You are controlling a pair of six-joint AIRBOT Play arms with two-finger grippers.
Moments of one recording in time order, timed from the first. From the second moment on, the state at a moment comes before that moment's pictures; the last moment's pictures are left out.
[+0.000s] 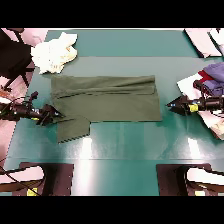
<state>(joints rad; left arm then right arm) 0.47 -1.39 0.78 0.84 -1.28 -1.14 -0.44 -1.38 0.87 -0.66 1.37 1.05</state>
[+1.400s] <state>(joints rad) 0.47 -1.39 0.76 0.72 -1.31 -1.07 -0.26 -1.42 0.74 -0.70 1.05 1.09</state>
